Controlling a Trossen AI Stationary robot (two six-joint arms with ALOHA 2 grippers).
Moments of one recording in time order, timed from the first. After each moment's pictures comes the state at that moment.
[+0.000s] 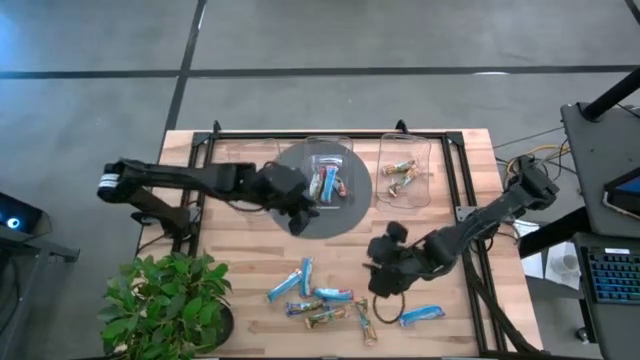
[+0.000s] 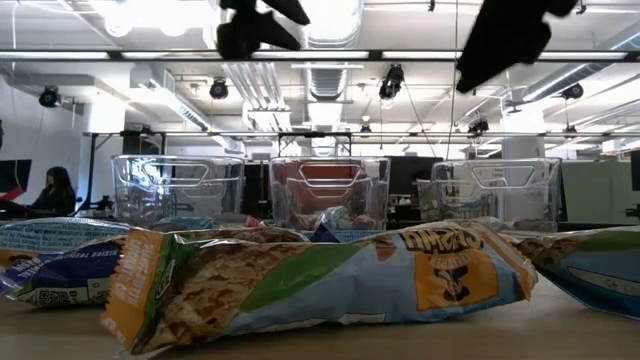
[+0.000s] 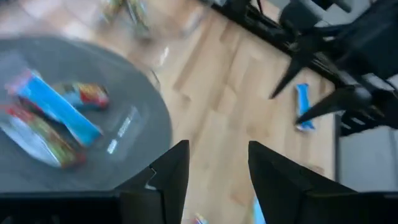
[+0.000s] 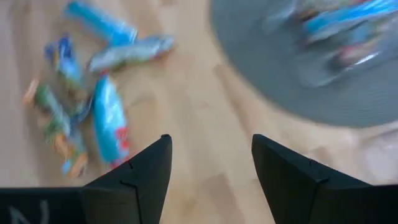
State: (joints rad) left arm -0.04 1.39 1.30 -0.56 -0.04 -0.53; right arm 0.53 1.55 1.16 -0.71 0.47 0.81
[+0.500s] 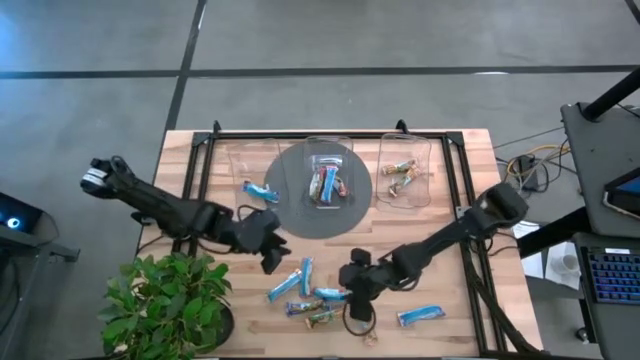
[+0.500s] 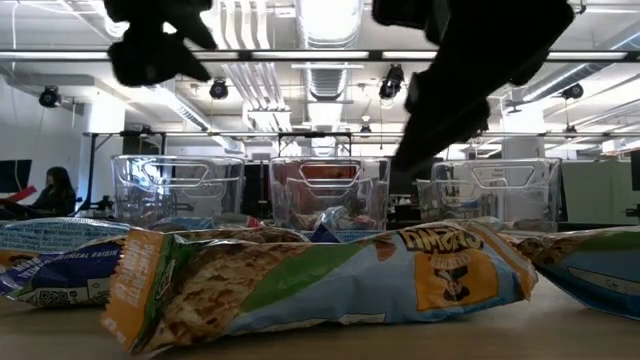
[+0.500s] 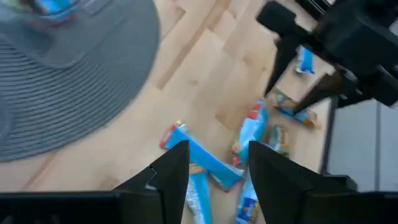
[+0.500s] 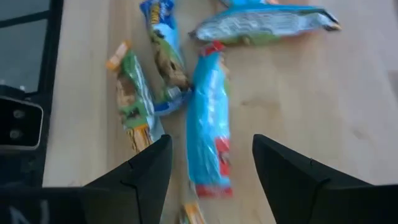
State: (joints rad) left arm -0.35 1.20 0.92 -0.45 -0.25 -0.90; right arm 0.49 1.83 1.16 -0.24 0.15 0.59
